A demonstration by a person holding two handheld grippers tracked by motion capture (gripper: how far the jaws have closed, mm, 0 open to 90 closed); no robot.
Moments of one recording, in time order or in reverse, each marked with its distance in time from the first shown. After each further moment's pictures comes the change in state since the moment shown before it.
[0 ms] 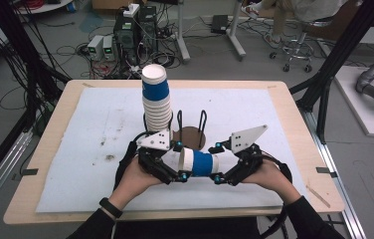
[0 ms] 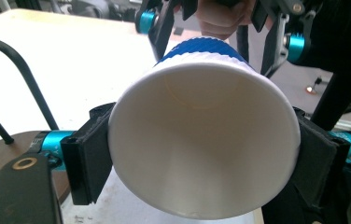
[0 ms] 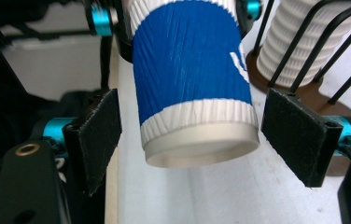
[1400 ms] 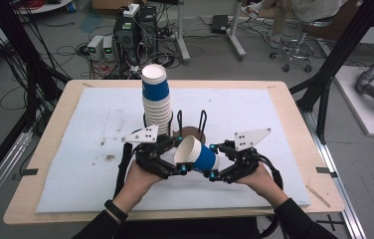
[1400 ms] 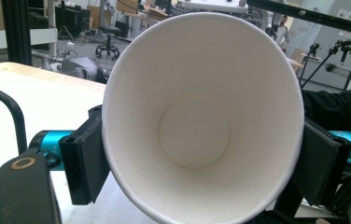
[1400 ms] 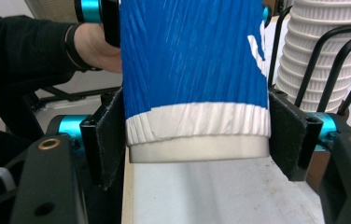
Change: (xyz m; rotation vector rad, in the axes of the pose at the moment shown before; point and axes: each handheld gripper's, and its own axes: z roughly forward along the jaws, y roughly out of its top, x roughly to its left) left arm 0.003 -0.006 -0.008 -0.327 -0.072 -0.126; right arm -0.004 -0.017 0.012 -0.262 0.074 0.103
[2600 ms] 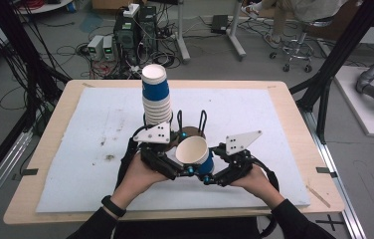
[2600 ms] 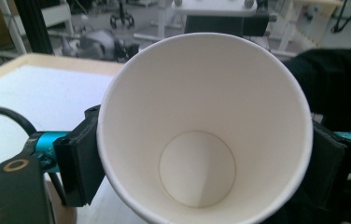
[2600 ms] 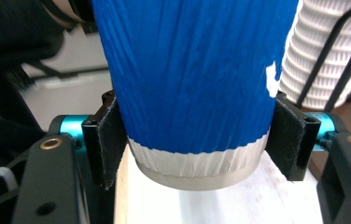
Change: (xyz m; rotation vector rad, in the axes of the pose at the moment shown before) left arm -0.016 0.029 0.013 0.131 0.079 0.118; right arm 0.004 0.000 0.014 0.065 -0.008 -0.010
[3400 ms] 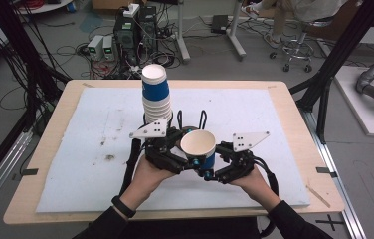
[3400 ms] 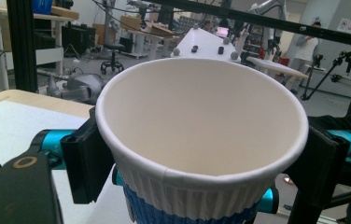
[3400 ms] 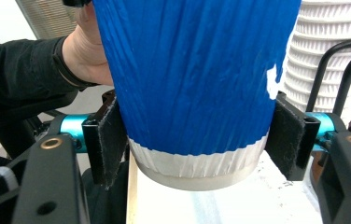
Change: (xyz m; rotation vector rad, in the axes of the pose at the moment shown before) left arm 0.005 -0.003 0.010 -0.190 -0.058 -0.089; right arm -0.001 -0.005 -0.003 -0.164 0.013 0.048
